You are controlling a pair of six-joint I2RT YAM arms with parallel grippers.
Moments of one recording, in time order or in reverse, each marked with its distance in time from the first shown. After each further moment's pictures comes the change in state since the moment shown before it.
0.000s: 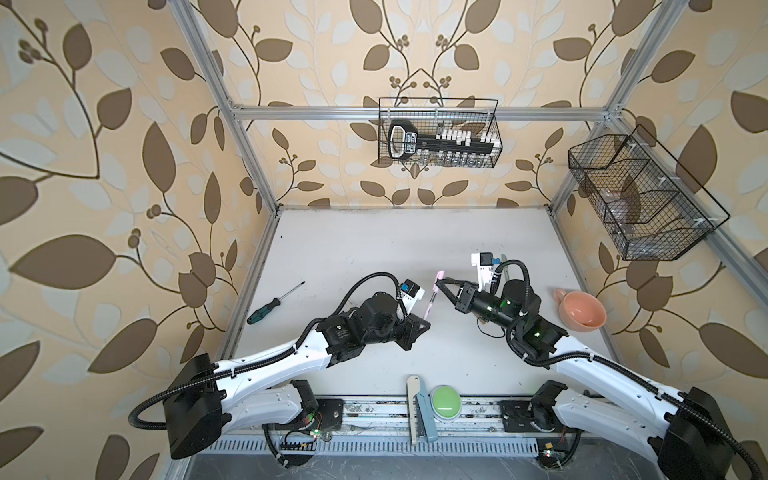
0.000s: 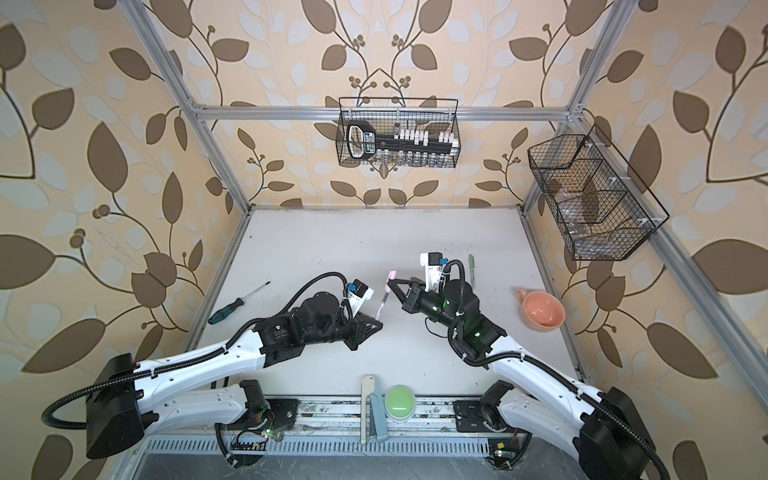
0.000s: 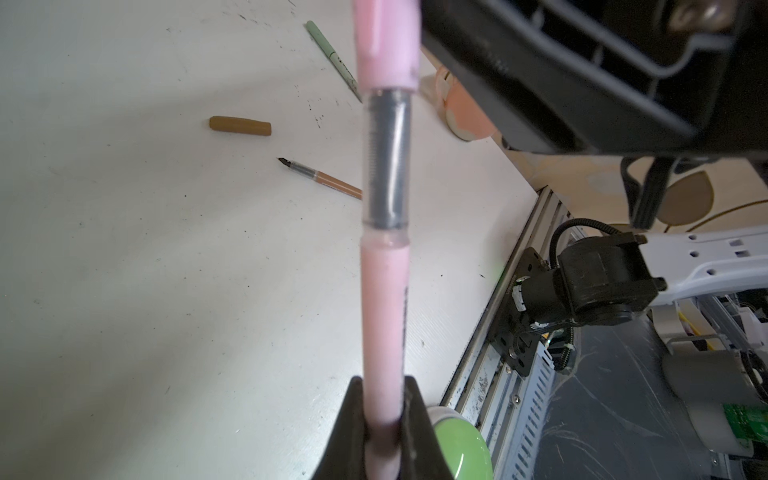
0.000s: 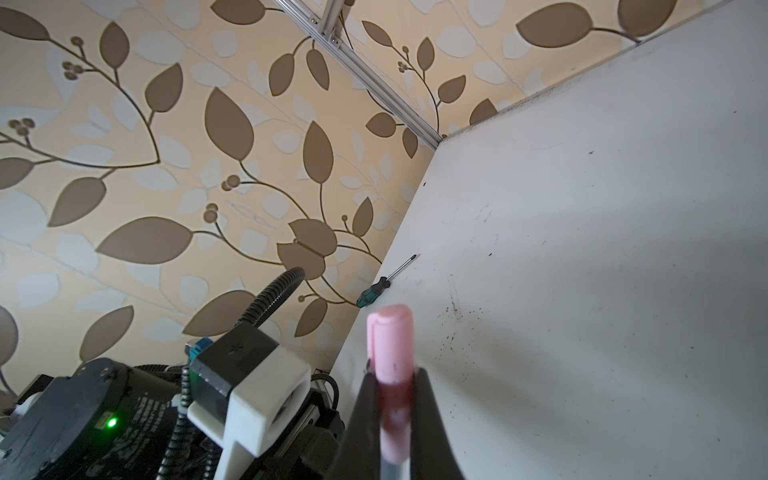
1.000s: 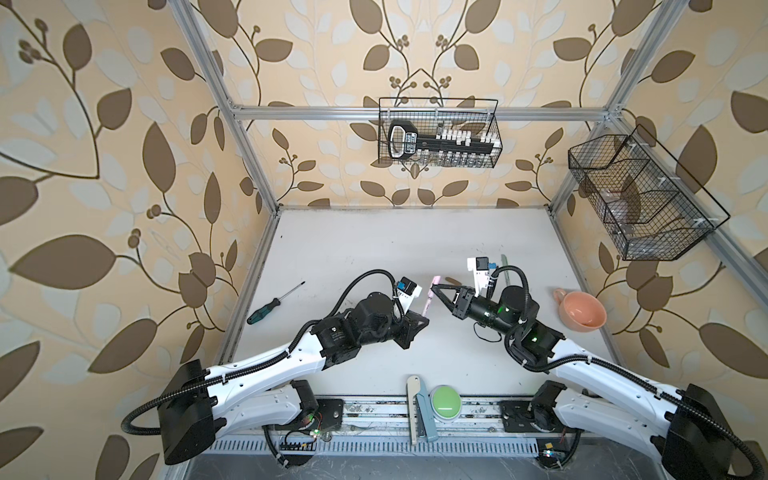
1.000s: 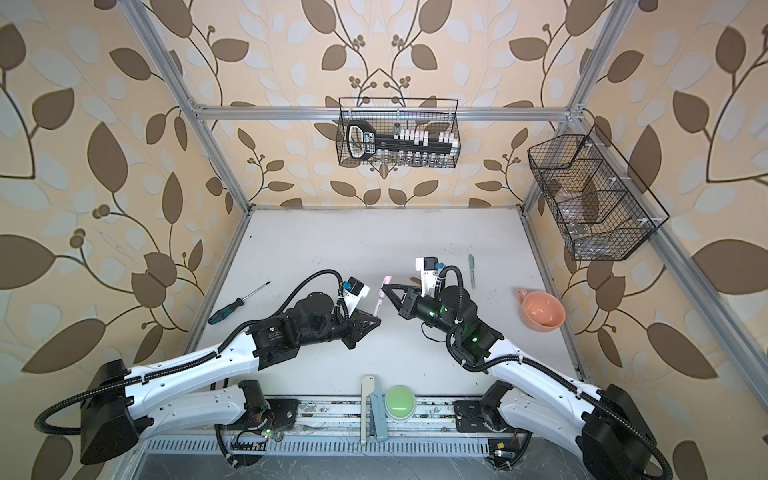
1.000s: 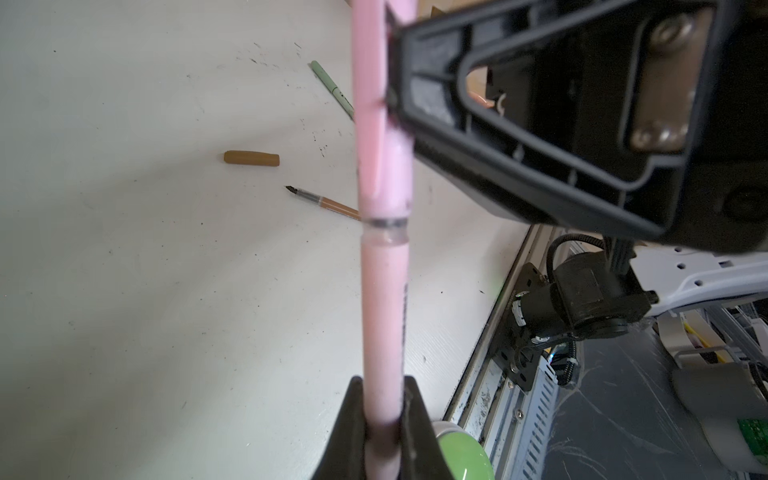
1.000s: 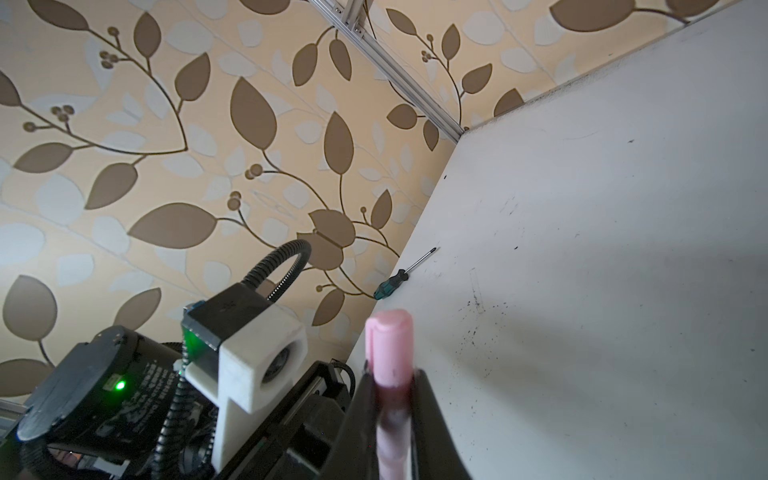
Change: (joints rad) left arm 0.000 -0.037 -0.002 0.018 -0.043 0.021; right arm 0.066 0.002 -0.031 0.065 0.016 0.022
